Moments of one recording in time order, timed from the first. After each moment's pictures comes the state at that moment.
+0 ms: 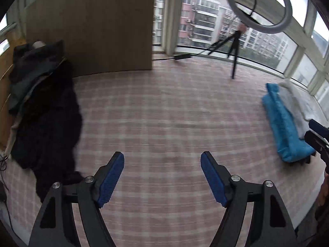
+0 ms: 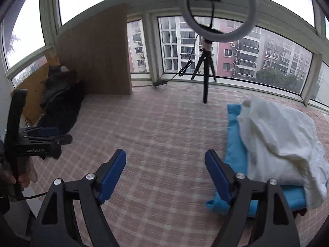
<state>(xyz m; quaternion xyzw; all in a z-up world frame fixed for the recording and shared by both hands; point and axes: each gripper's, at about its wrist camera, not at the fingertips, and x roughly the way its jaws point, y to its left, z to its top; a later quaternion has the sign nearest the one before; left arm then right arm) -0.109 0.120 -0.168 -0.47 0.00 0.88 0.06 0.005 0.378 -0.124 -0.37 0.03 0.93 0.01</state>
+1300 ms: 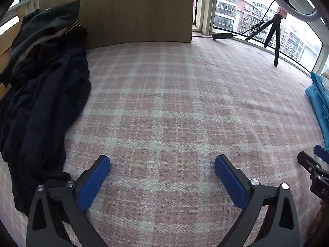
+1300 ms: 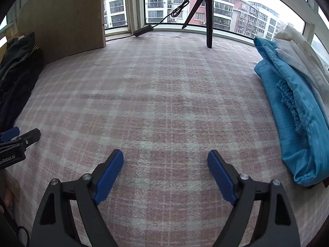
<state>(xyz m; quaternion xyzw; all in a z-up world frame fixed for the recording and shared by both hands) -0.155 0.093 -0.282 -0.46 0.00 0.89 0.01 -0.060 0.330 -0.268 -0.44 0.06 0.89 0.13</state>
